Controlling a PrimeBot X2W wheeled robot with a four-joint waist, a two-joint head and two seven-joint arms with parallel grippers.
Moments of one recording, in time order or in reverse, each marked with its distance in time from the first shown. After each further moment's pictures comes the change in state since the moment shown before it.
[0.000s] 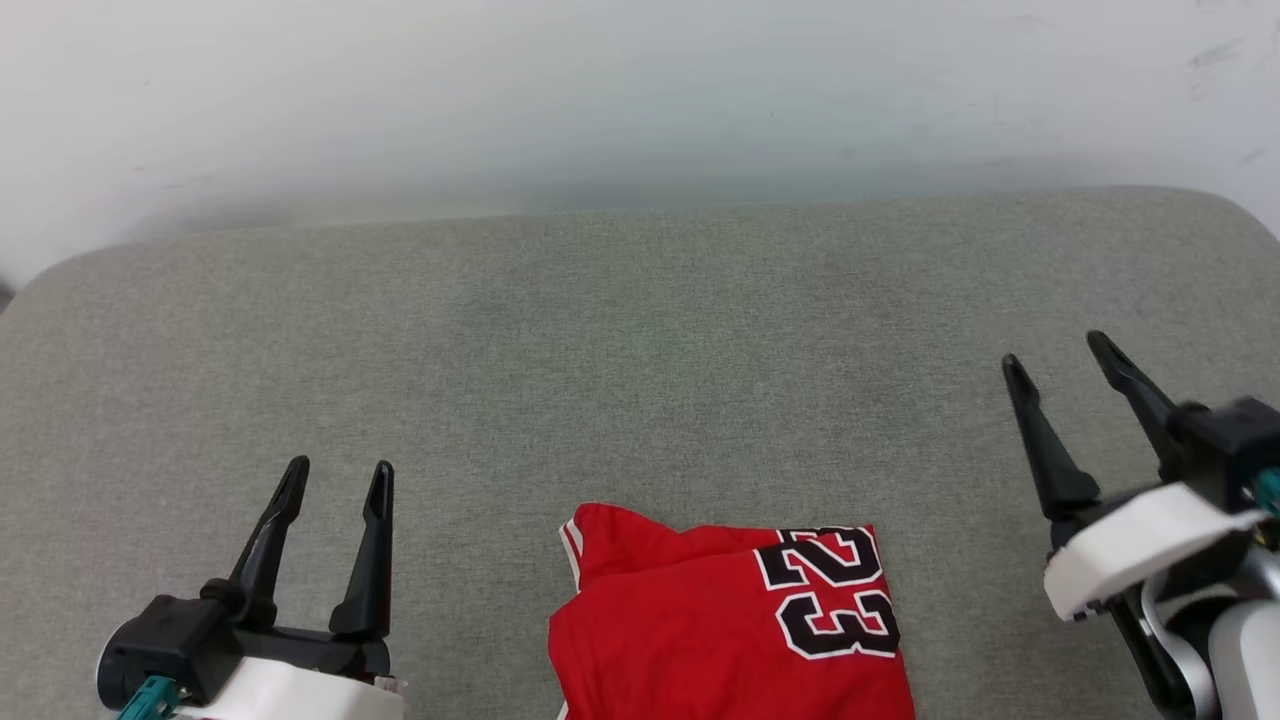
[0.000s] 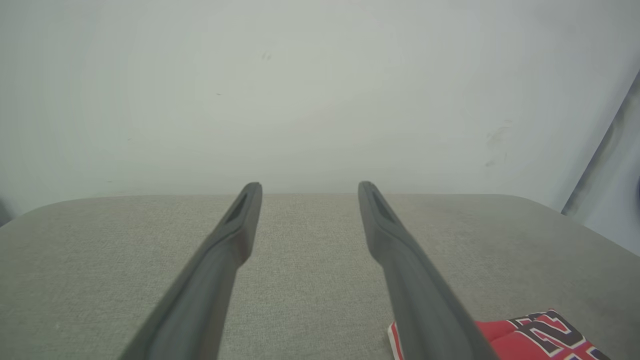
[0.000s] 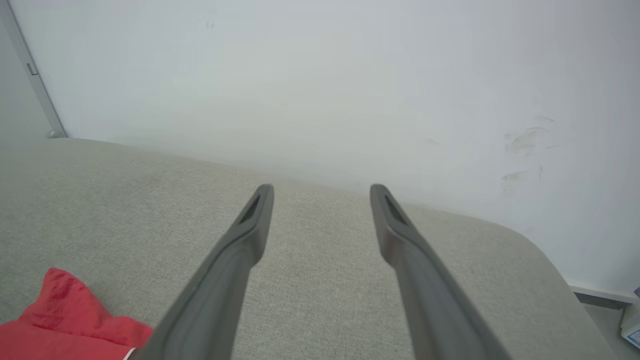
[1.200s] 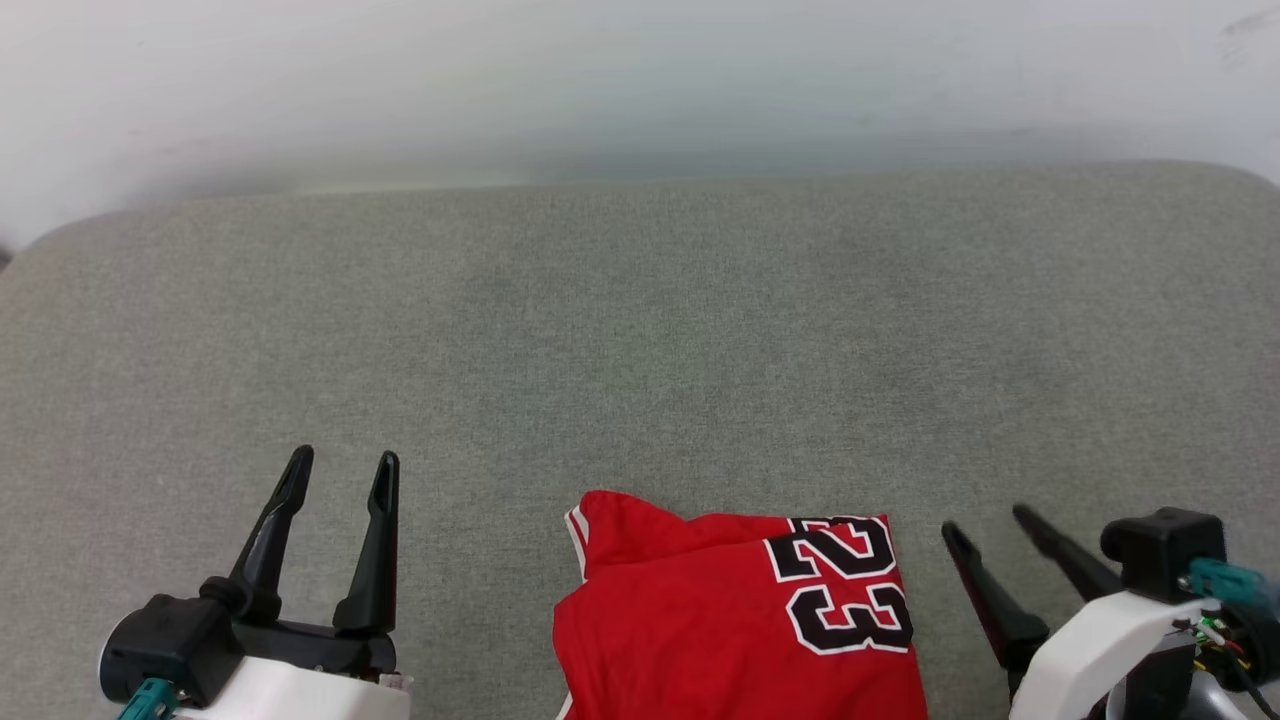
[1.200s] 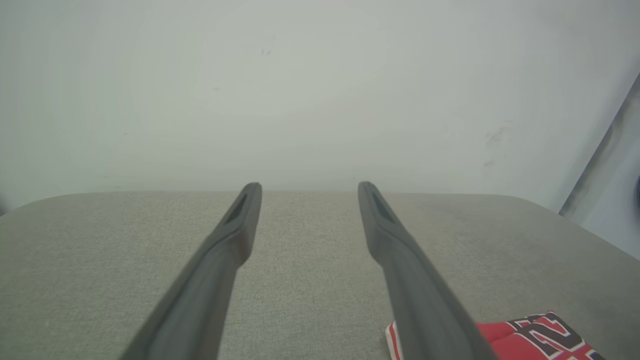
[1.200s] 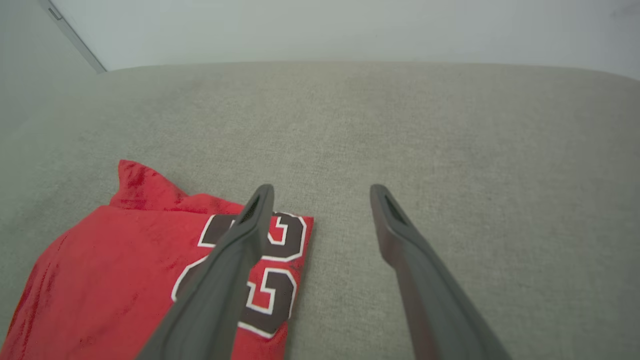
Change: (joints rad) left arm 0.002 -0.010 -0.001 -0.042 -0.003 0.000 0.000; right arm 0.235 0.052 0.005 -0.090 0.142 0.000 0.185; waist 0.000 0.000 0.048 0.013
